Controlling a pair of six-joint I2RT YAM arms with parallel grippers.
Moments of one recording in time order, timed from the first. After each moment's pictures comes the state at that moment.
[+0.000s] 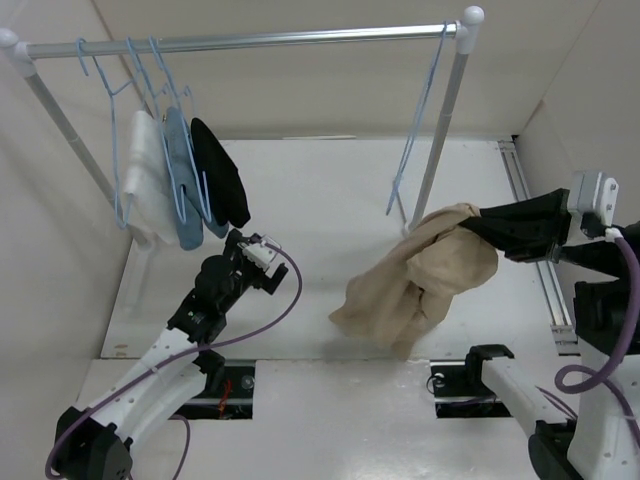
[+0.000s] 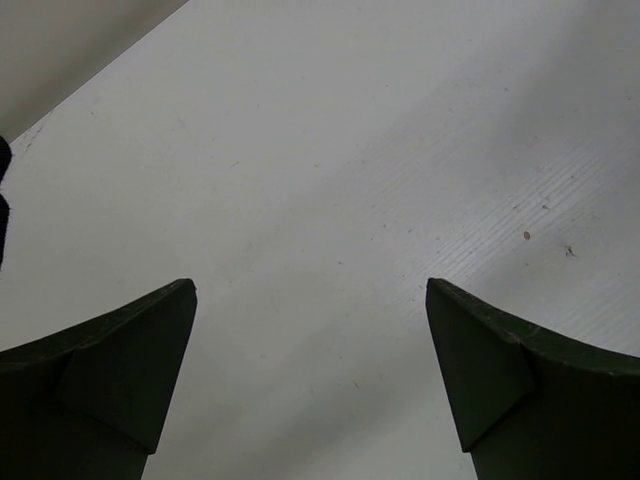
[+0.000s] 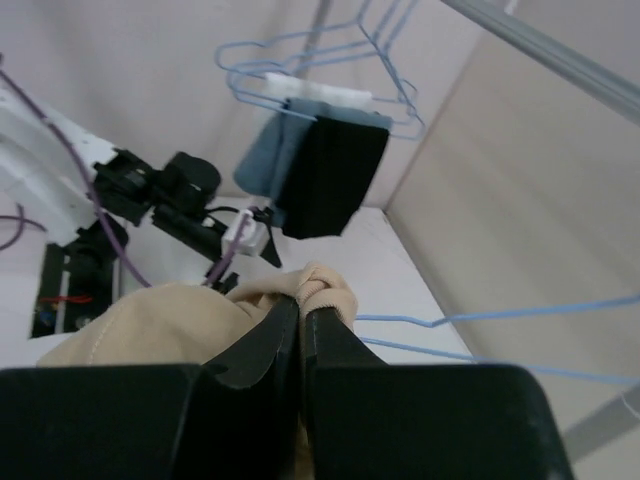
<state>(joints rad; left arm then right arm) -0.49 0.64 0.32 0.07 0.04 0.31 0.04 0.80 1.55 -0.33 -1.17 0.02</state>
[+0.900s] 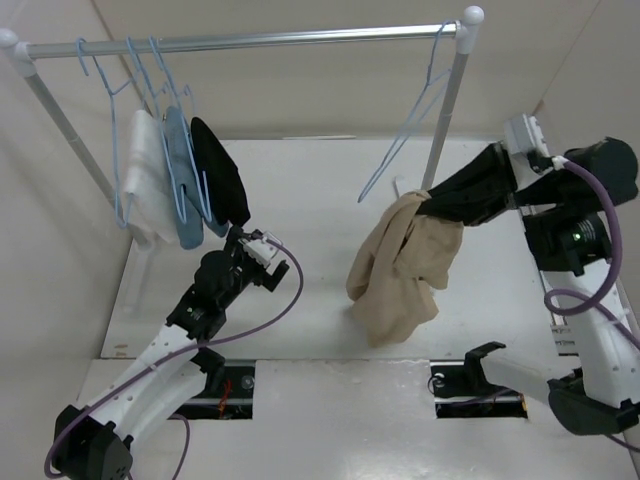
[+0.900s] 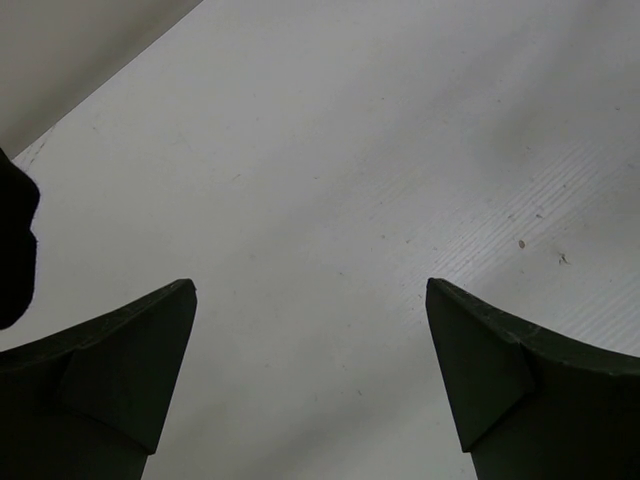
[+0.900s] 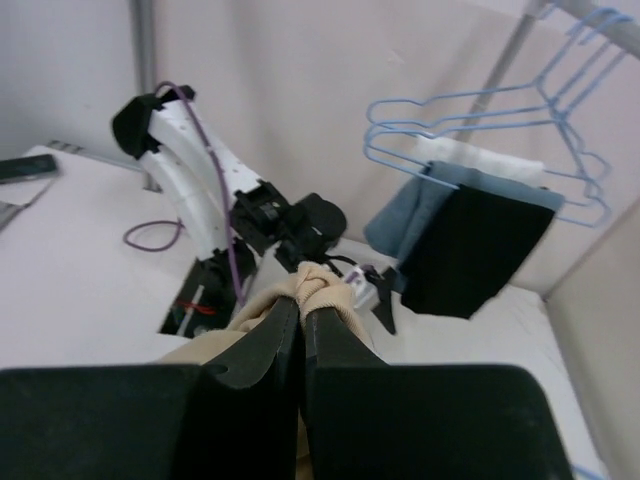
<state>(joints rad) -0.49 0.66 0.37 0.04 0.05 0.32 0.33 1.07 1.60 0.05 -1.33 0.27</state>
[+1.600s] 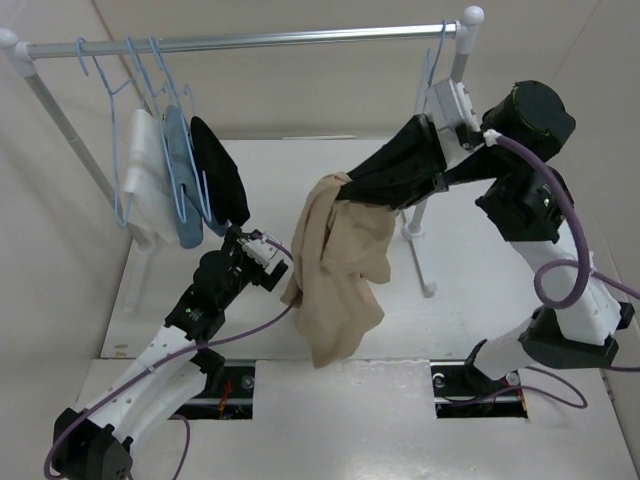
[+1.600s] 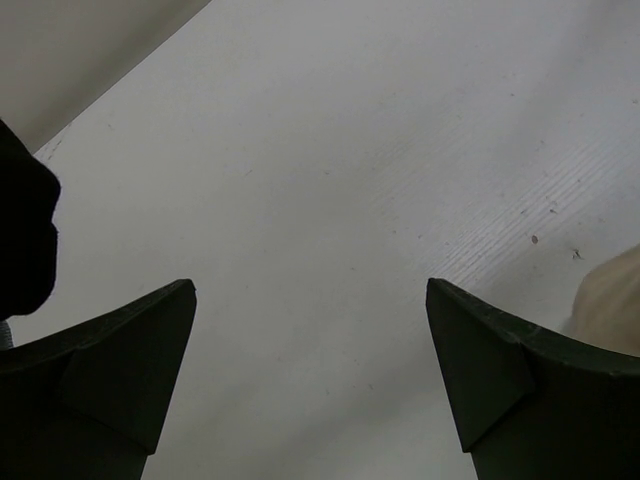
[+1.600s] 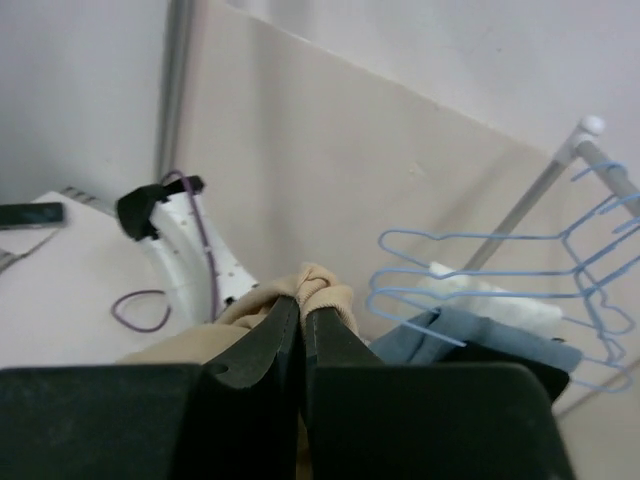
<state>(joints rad) -0.49 0.65 0.38 0.02 0.03 0.34 0.82 1.45 2.15 -0.31 -1.02 -0.03</state>
